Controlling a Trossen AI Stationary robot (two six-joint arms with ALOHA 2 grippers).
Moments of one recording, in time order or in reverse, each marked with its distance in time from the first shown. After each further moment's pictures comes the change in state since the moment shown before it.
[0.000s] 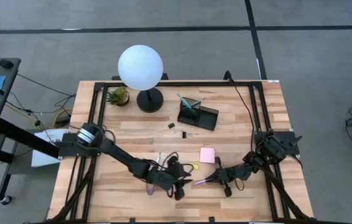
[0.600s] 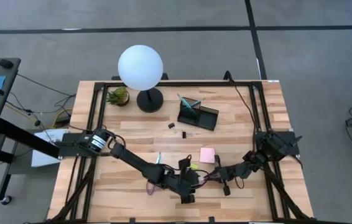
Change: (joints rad) left arm 0.016 0.170 0.355 -0.340 0.006 0.218; right arm -0.011 -0.064 0.003 -0.002 0.001 -0.036
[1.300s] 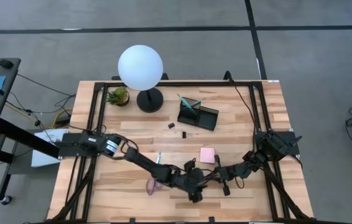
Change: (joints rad) left arm 0.056 0.202 0.070 0.129 0.095 -0.169; right arm -0.006 -0.002 0.005 0.017 -0.002 -0.003
